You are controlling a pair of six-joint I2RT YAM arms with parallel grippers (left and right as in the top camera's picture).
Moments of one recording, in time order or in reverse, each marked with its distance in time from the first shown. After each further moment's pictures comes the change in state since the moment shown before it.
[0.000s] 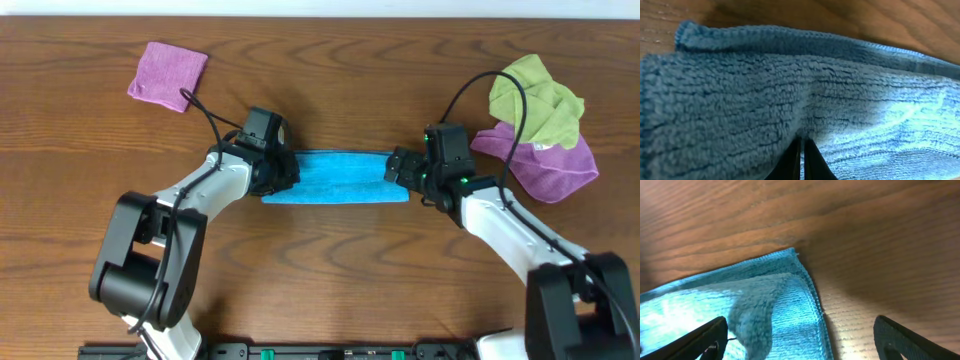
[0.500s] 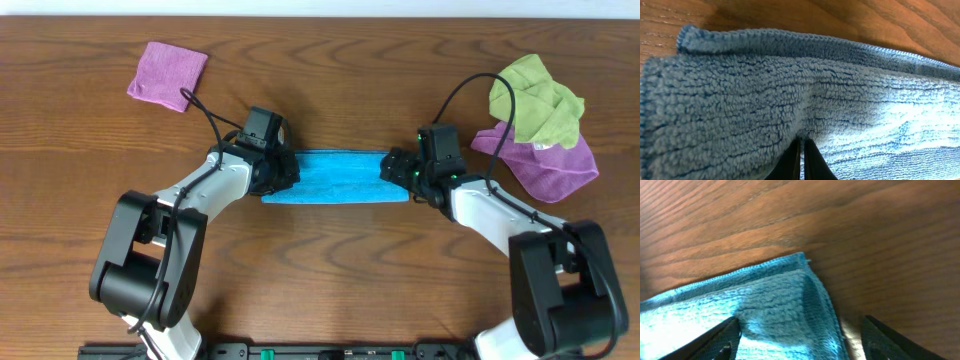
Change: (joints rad) left arm 0.000 0.000 0.000 0.005 -0.005 0.000; right arm 0.000 0.119 0.001 0.124 -0.076 0.057
